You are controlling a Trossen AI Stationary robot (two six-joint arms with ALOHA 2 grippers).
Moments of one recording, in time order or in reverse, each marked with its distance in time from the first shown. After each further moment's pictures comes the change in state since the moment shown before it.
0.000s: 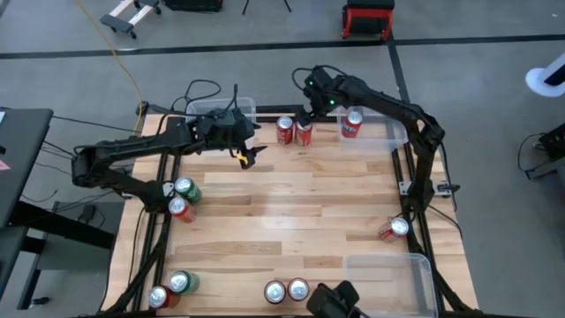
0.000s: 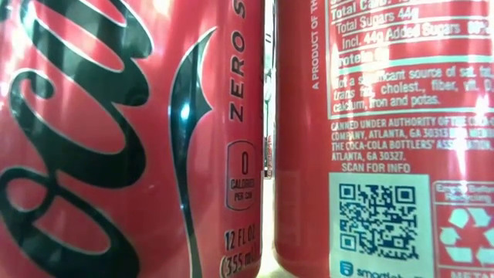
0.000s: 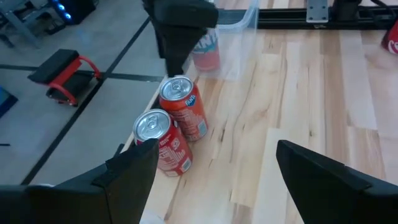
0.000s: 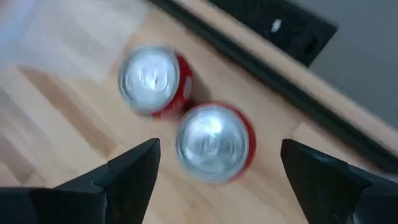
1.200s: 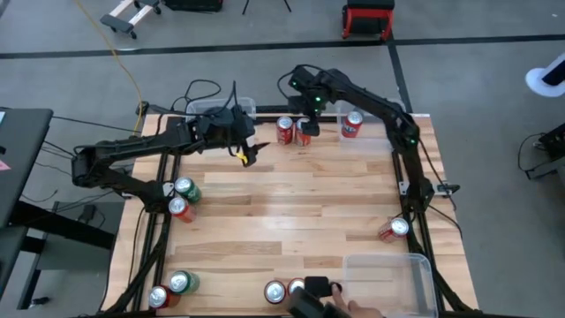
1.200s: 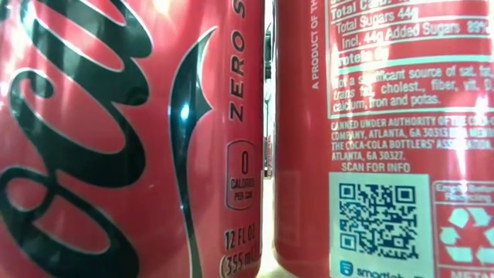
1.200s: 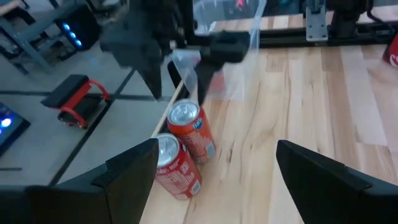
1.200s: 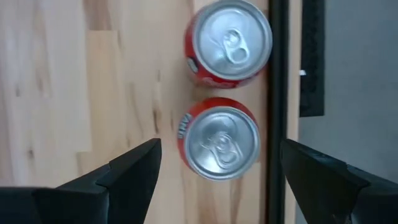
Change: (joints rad) left arm 0.000 0.000 0.000 0.095 0.000 0.057; right arm 0.057 0.245 0.430 -0.373 0.031 -0.874
